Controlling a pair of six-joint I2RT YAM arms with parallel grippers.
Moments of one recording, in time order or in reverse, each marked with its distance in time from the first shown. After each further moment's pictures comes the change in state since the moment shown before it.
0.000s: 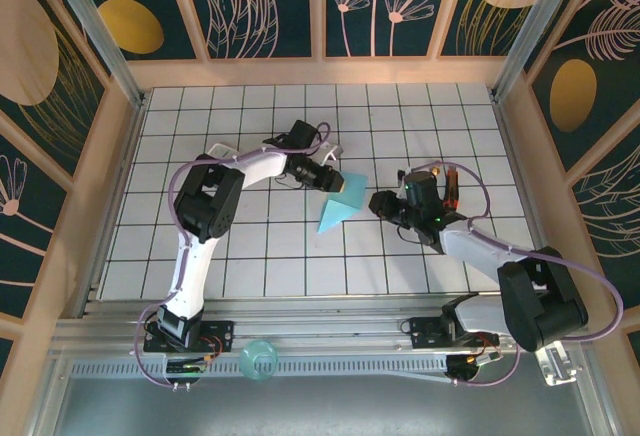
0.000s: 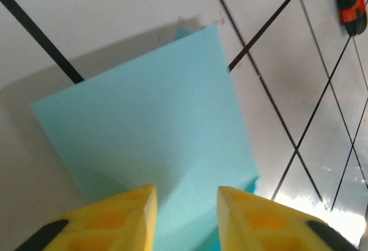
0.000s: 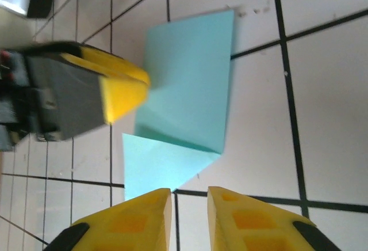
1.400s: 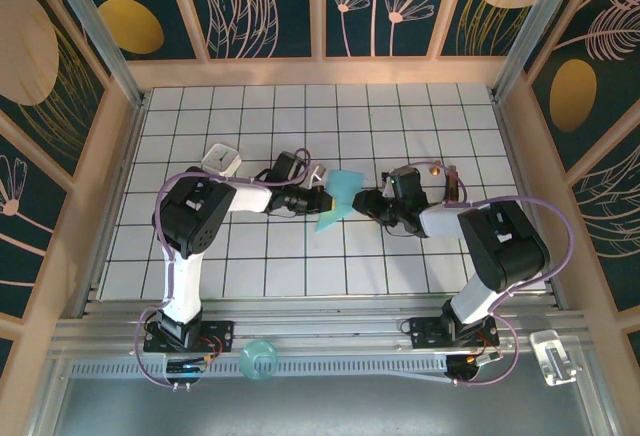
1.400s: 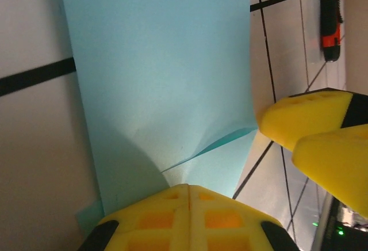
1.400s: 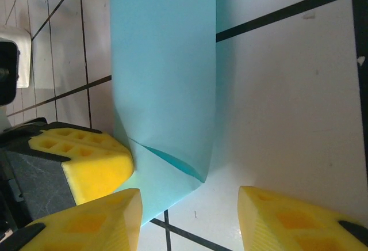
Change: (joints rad) left arm -0.023 -0.163 -0.515 0.544 0.023 -0.438; right arm -0.002 0.352 0.084 0.195 -0.148 0.043
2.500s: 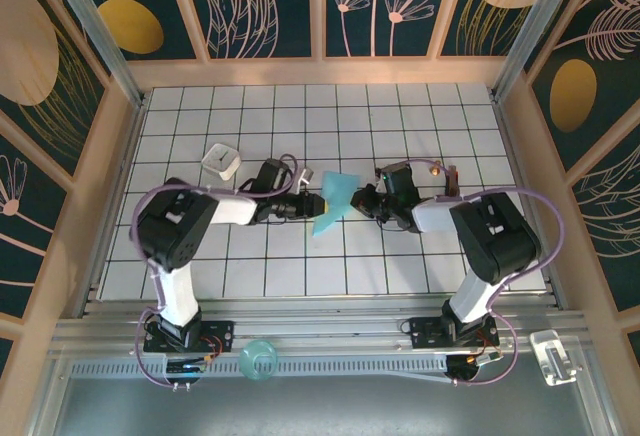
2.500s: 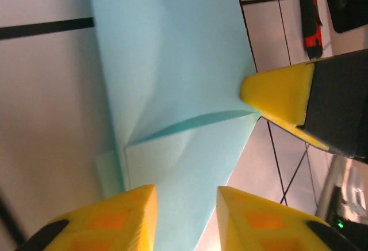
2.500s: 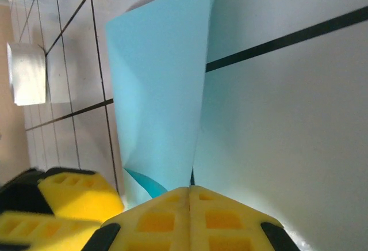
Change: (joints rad) left arm -0.006 -0.217 -0.222 0.099 -0.100 0.029; right arm 0.039 0.044 0.061 0.015 0.012 0.134
